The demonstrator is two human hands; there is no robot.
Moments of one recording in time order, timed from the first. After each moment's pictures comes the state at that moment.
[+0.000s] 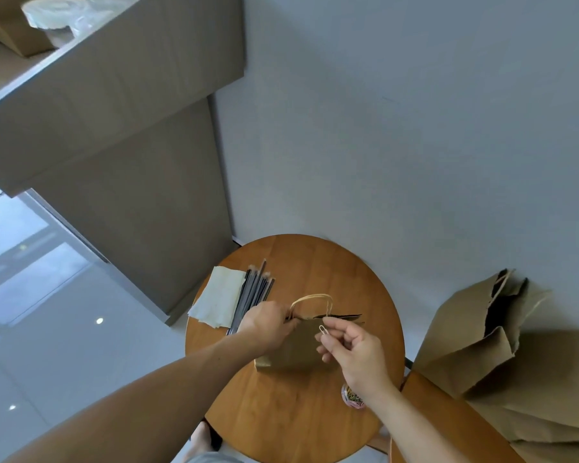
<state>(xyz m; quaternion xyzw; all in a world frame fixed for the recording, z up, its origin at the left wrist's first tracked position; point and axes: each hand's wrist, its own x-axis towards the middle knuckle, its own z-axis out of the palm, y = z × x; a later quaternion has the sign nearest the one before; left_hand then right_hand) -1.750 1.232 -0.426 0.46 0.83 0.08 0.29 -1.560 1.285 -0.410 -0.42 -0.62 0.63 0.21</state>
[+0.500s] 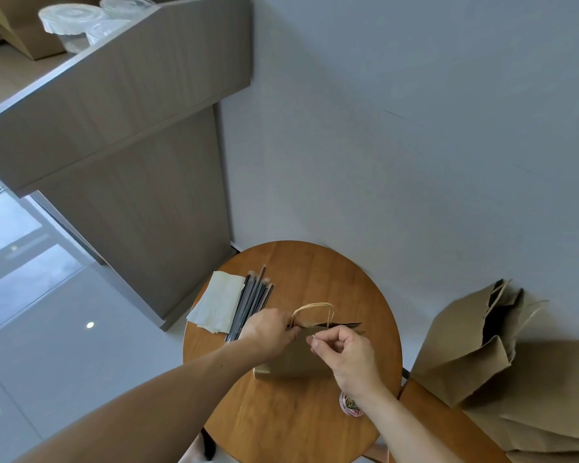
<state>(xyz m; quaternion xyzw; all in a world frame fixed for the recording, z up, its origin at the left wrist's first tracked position) -1.749 1.229 -0.423 0.48 0.82 0.11 0.30 -1.572 1.284 -0.411 -0.44 -0.68 0.56 0.17</state>
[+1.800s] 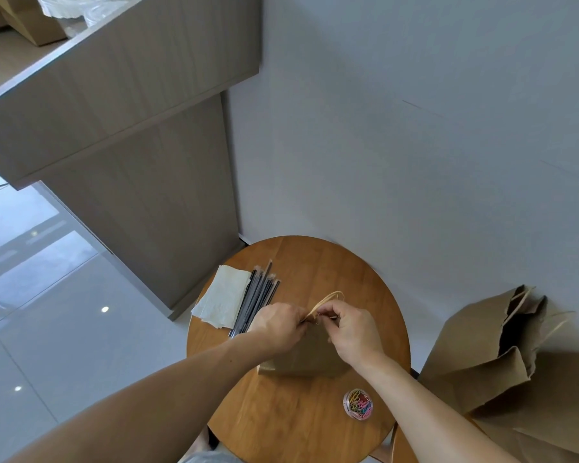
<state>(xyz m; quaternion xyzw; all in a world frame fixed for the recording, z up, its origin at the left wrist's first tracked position) -1.748 1.242 -0.428 0.52 0.80 0.14 0.26 -1.602 1.333 -0.408 -0.37 -0.85 0.36 0.09</state>
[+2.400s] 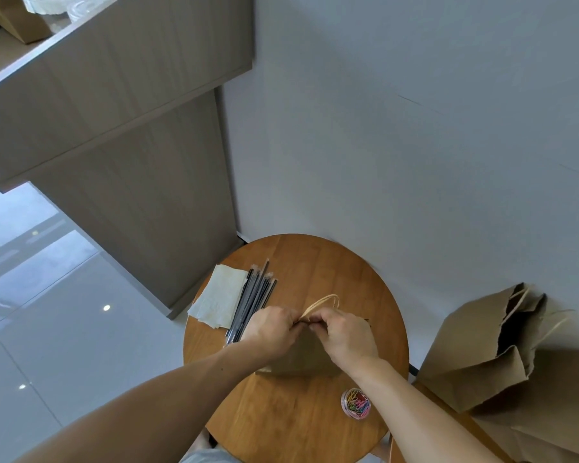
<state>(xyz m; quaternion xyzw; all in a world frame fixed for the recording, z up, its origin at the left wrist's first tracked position) -1.743 1.239 -0.436 0.50 0.81 0.16 0.26 -1.599 1.337 -0.421 -0.32 -0.92 0.22 0.00</state>
